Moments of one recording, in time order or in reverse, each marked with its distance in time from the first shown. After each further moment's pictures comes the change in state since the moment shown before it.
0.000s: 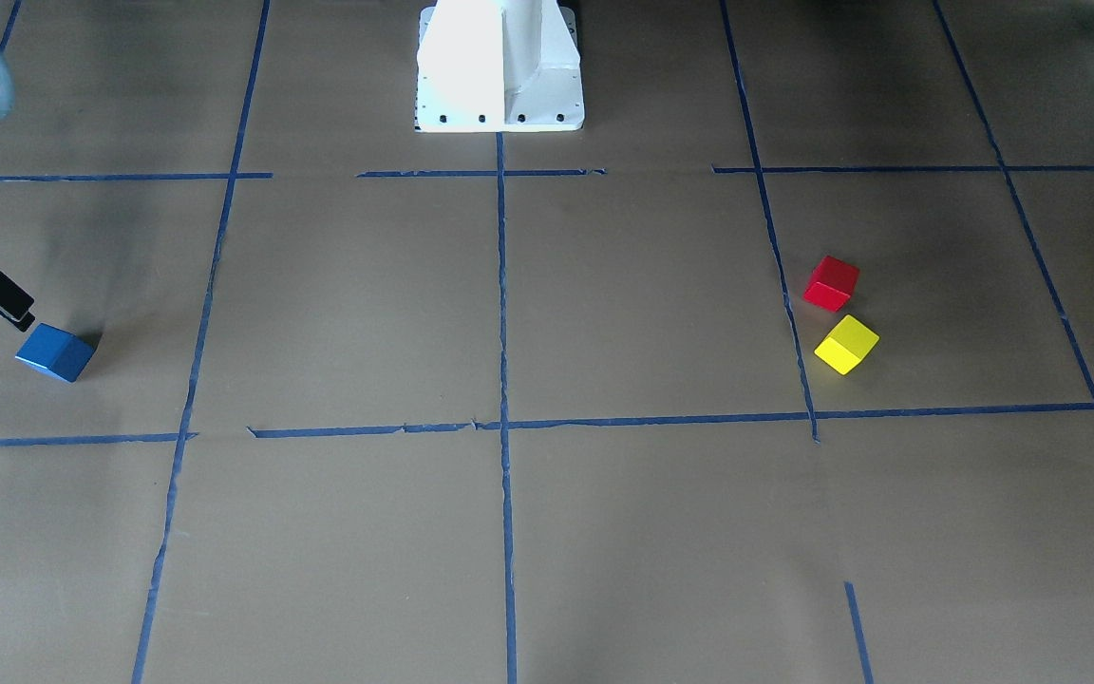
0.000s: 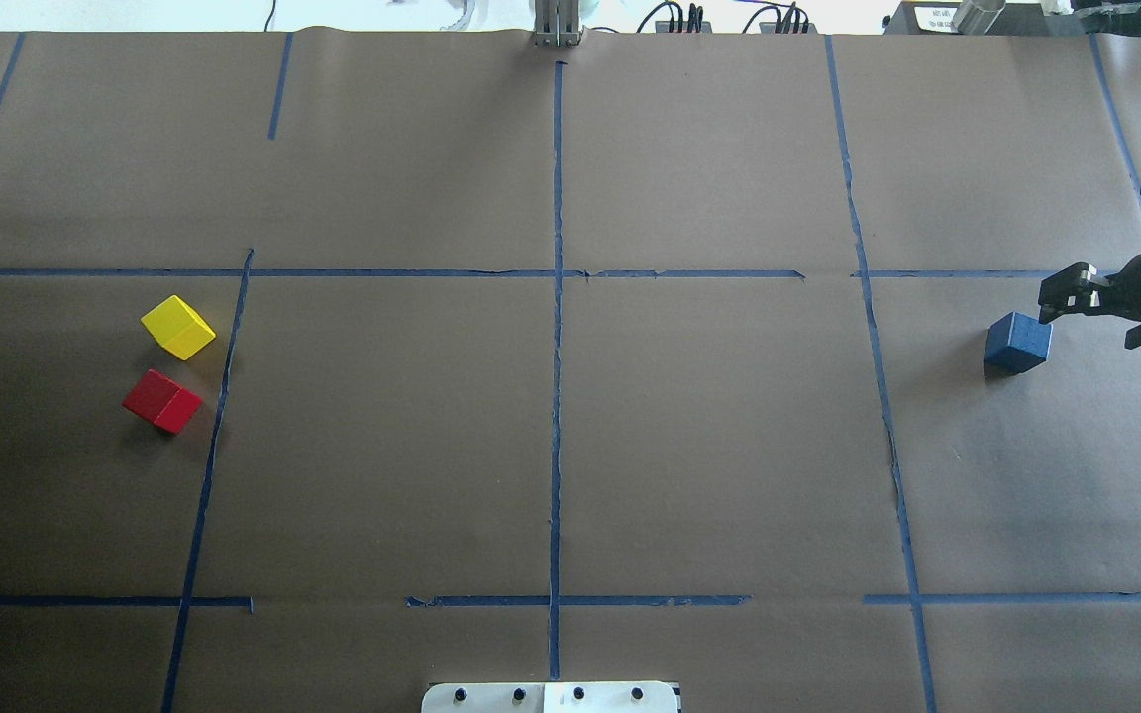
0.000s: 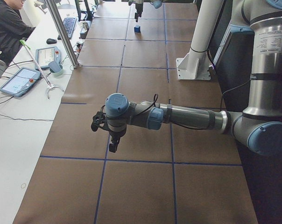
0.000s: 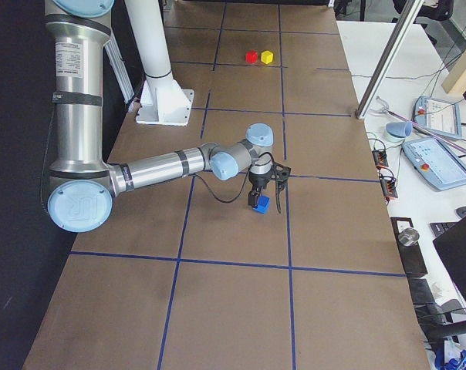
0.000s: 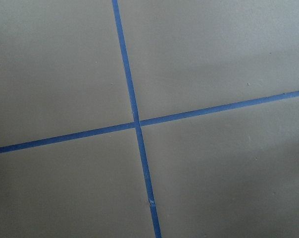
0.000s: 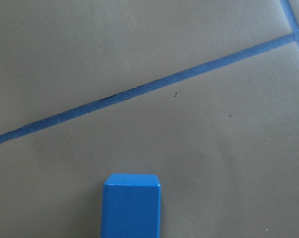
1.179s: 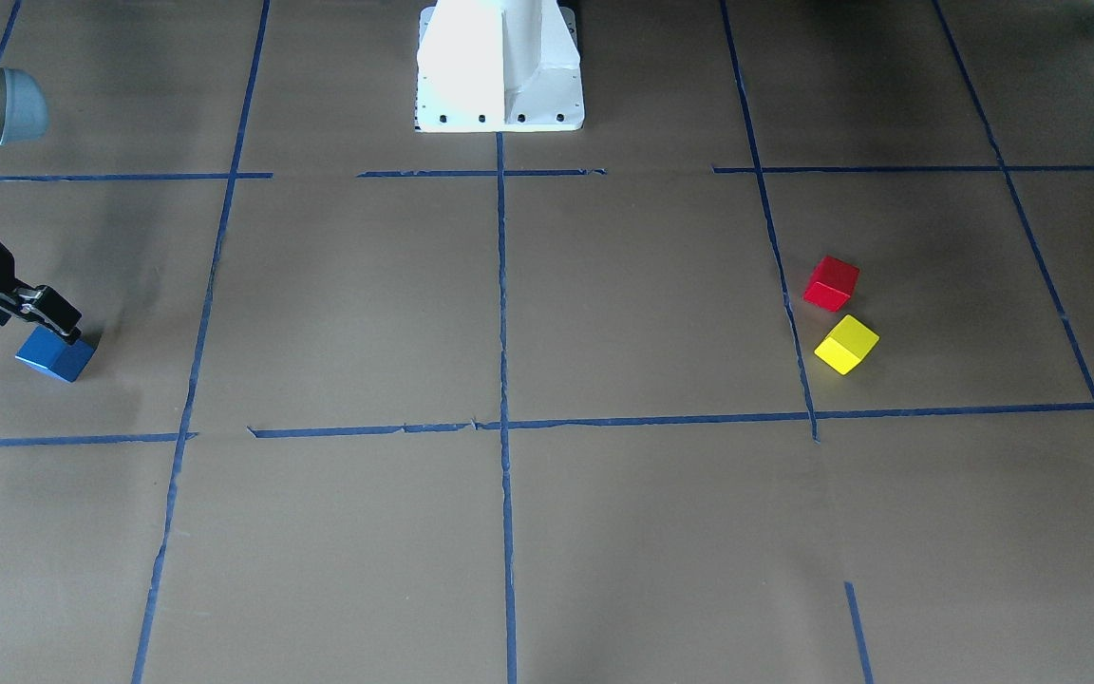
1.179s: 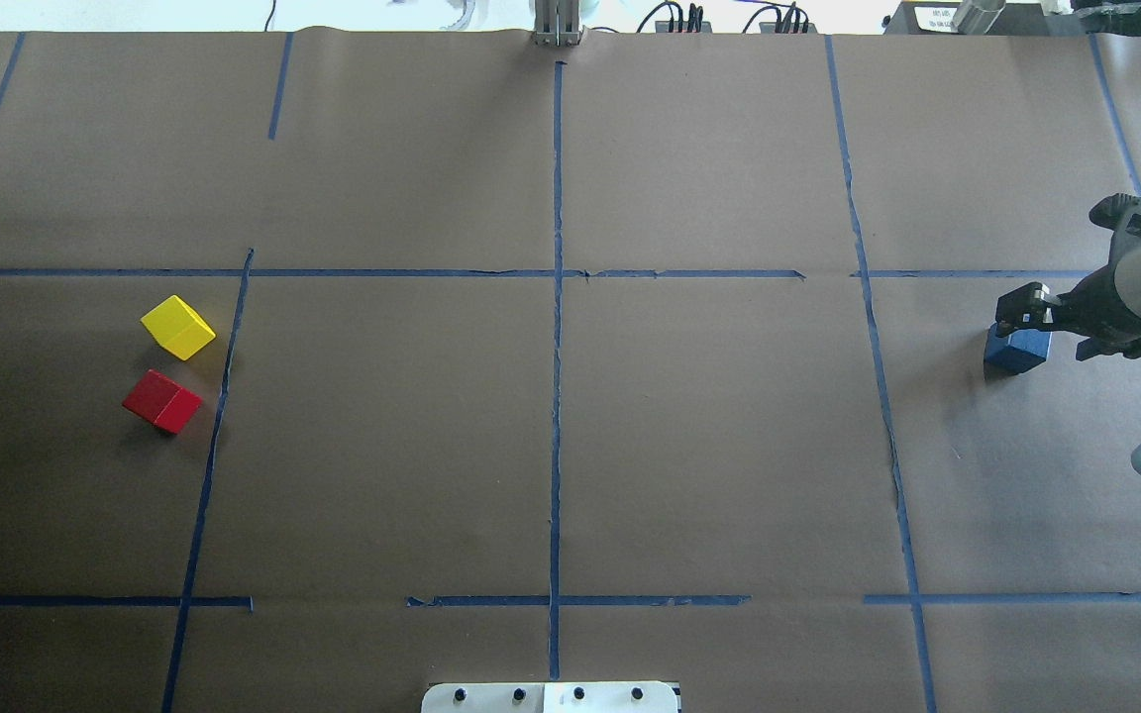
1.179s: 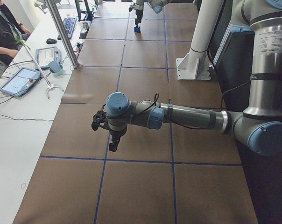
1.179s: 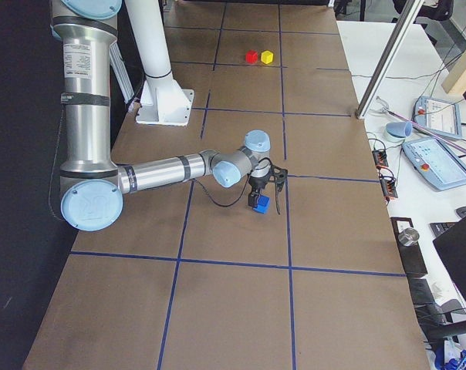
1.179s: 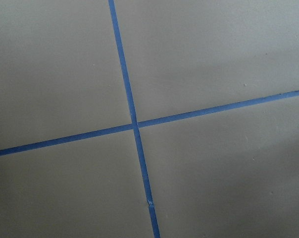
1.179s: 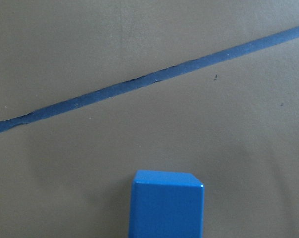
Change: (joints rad) left arm 0.000 0.005 -0.009 -0.001 0.000 0.005; right arm -0.072 0.023 -0.081 0.128 -0.014 0.067
